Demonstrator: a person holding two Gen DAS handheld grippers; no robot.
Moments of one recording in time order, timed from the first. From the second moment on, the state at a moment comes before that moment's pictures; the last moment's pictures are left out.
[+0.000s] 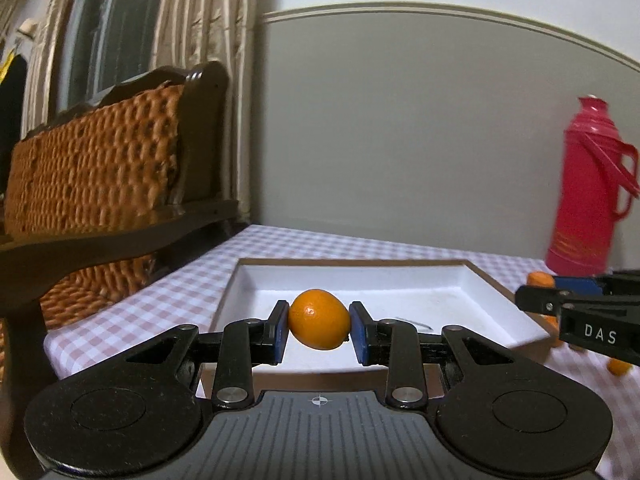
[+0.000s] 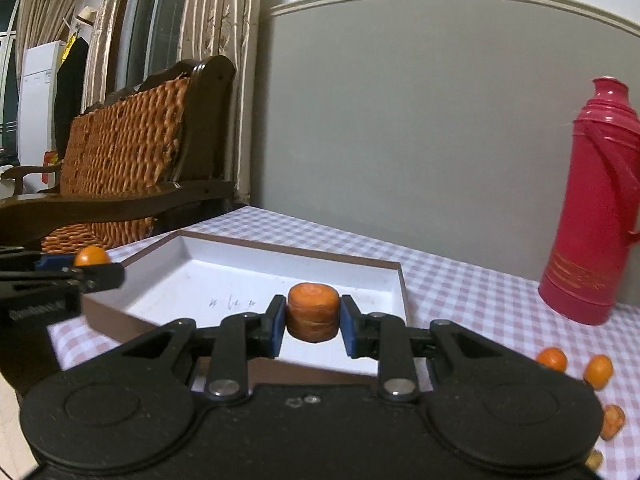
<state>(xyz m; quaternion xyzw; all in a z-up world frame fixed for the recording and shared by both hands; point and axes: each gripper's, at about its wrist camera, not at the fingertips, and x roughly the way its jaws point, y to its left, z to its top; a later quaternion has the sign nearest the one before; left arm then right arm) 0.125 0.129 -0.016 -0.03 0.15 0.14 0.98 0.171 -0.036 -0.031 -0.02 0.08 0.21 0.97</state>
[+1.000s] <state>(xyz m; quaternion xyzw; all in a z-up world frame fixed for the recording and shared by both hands) 0.184 0.169 -0.023 -0.03 0.14 0.23 0.96 0.258 -0.040 -0.028 -0.01 0.09 0.17 0.98</state>
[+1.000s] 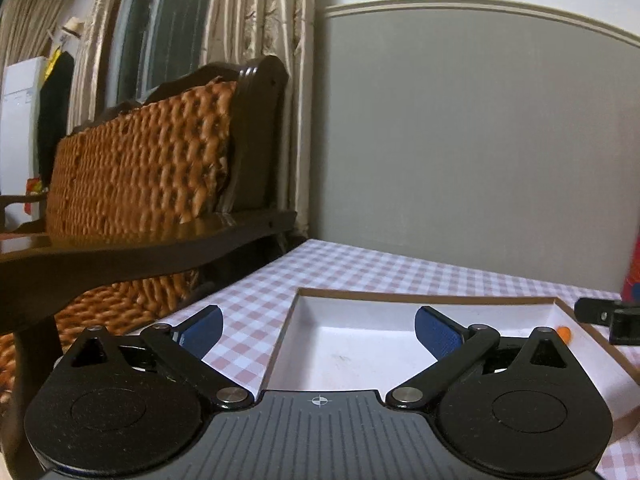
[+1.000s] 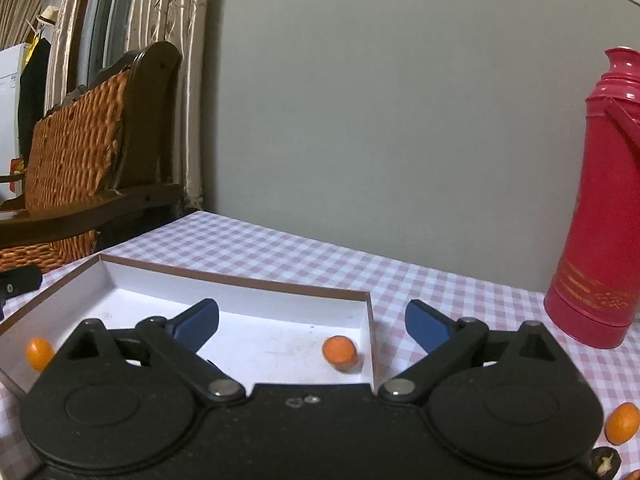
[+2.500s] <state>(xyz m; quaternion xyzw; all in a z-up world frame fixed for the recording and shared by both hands) 0.069 0.057 -0.001 0.00 0.09 0.09 0.99 0.091 -0.123 -0.062 0.00 0.07 0.12 0.99</state>
